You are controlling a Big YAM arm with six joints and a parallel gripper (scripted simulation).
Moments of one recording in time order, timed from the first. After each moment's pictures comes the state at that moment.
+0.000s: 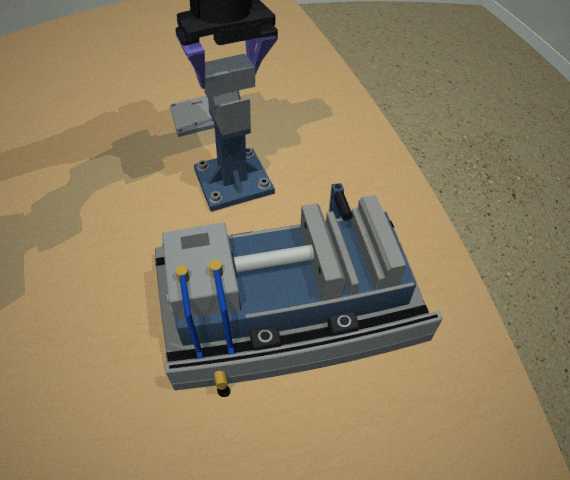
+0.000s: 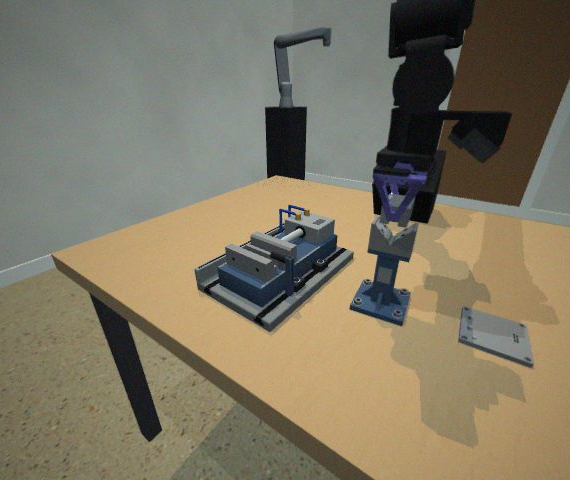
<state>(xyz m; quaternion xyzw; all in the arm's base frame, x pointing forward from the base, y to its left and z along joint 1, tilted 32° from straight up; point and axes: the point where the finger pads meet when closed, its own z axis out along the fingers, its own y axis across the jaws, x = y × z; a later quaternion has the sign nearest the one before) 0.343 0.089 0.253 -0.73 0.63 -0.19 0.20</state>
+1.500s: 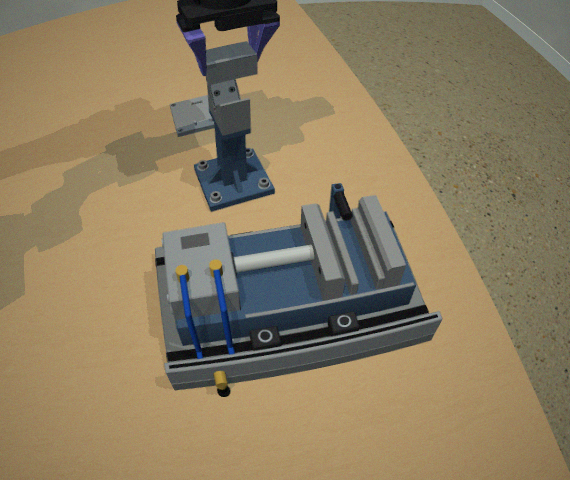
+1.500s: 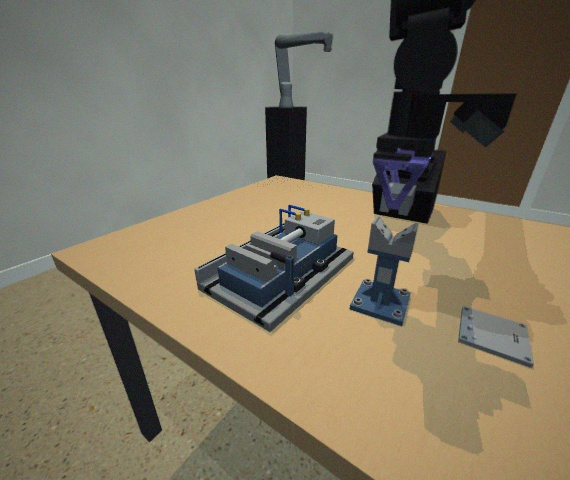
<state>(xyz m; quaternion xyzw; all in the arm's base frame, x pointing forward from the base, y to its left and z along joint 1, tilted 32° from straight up) 0.335 0.086 0.270 -0.72 0.63 -0.19 0.21</state>
